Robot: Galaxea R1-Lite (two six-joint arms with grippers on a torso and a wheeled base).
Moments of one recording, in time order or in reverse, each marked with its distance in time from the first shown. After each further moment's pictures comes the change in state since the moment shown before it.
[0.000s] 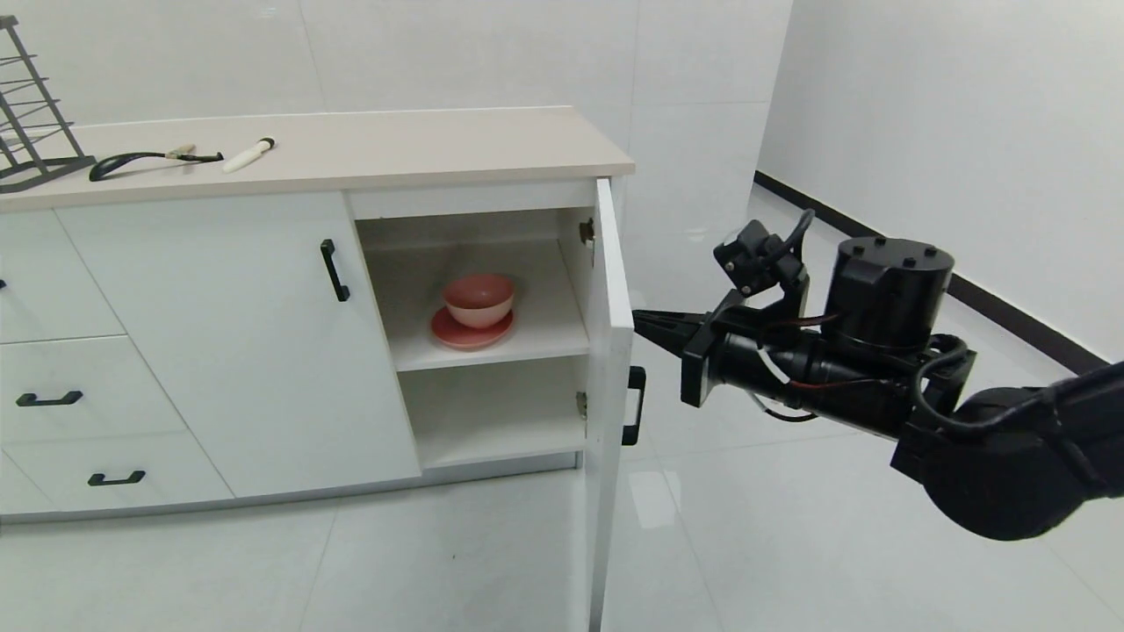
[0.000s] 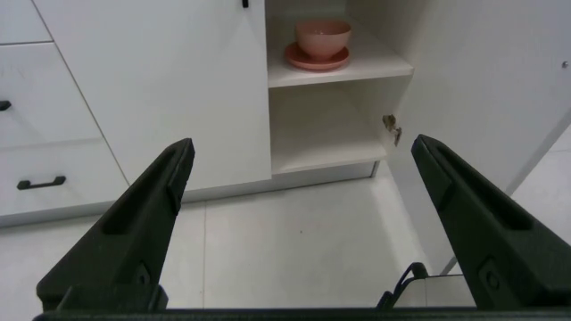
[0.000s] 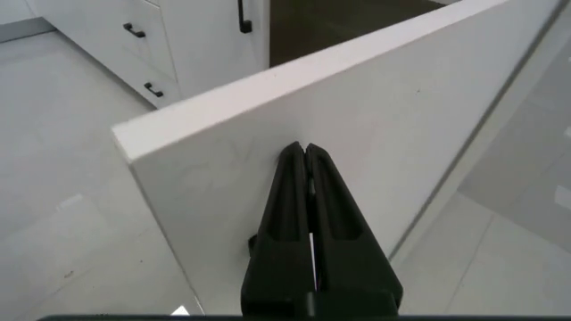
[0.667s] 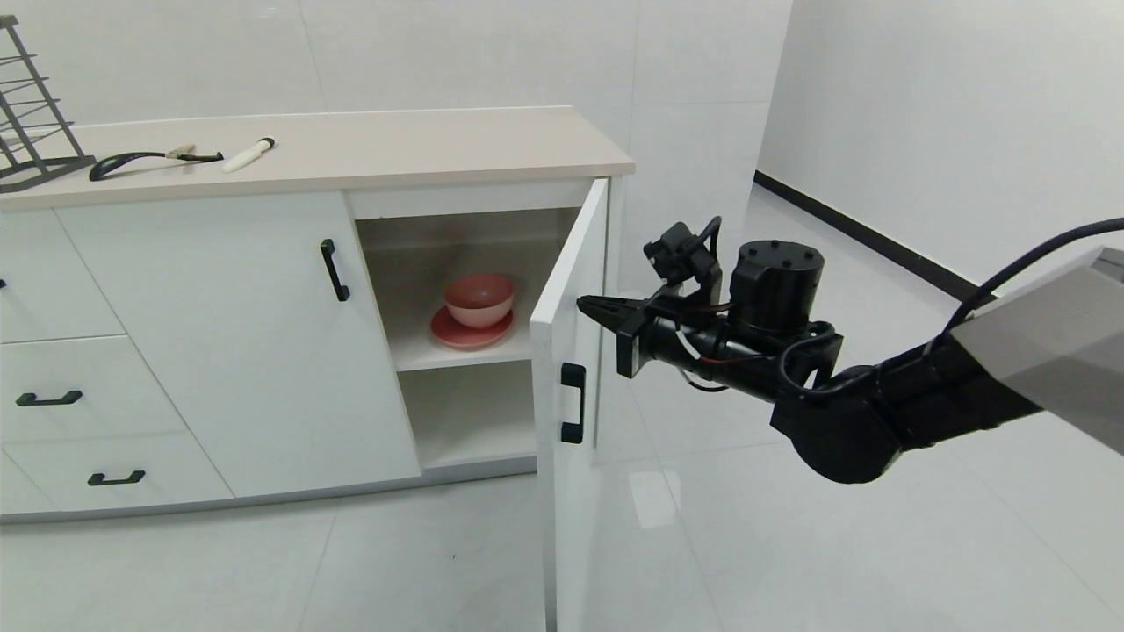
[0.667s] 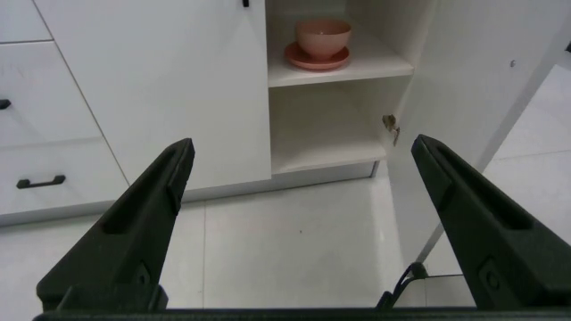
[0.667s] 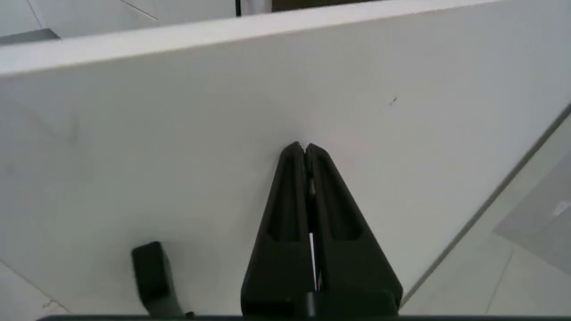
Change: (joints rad) left arm 0.000 0.000 0.000 0.000 0.000 -0.001; right arm 0.008 0.251 -0.252 -0.056 0.001 0.013
